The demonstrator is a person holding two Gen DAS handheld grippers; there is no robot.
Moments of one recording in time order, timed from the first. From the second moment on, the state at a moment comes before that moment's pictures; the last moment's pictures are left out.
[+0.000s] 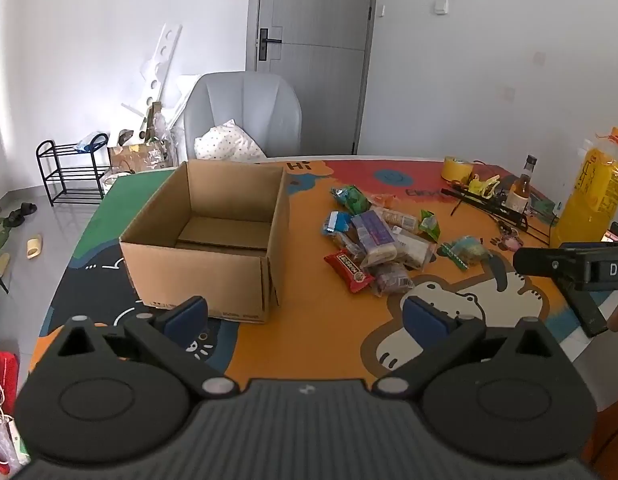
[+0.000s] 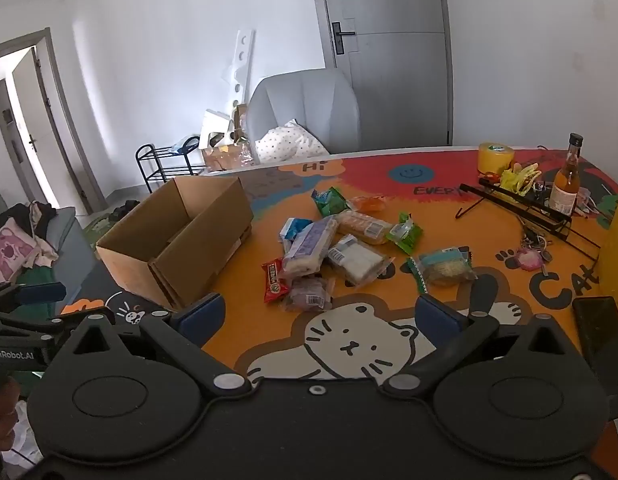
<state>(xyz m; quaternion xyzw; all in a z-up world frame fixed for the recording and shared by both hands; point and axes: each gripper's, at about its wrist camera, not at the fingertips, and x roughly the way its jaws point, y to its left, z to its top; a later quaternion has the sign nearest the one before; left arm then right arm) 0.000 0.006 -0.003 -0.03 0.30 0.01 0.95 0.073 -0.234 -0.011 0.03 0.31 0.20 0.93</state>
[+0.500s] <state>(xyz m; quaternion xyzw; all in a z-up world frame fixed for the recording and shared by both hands) 0.000 0.010 -0.003 -0.04 0.30 0.01 0.95 0.076 -0.231 -0.016 0.02 0.32 0.20 0.93</state>
